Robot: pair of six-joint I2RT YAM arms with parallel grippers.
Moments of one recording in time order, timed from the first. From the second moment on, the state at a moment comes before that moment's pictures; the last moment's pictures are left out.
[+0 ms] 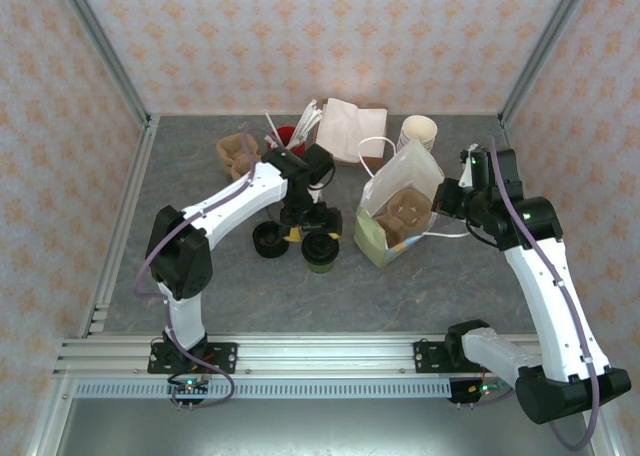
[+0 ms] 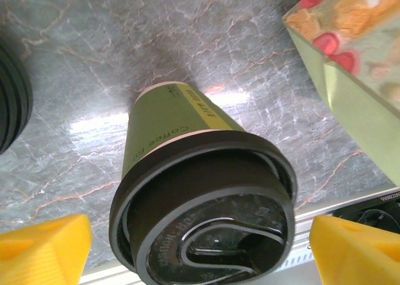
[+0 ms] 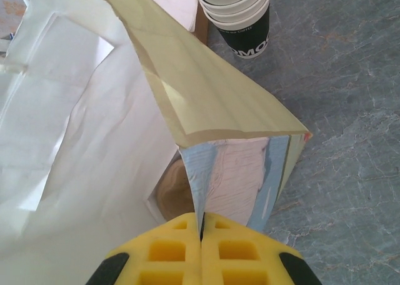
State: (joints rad) left arm -0.63 1.88 1.70 -1.29 0.29 -0.64; right arm 0.21 1.03 1.31 -1.09 -0.07 0.44
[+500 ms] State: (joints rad) left arm -0.76 1.78 1.70 -1.32 0.11 -0.56; right arm 0.21 1.03 1.31 -1.08 -0.07 0.44
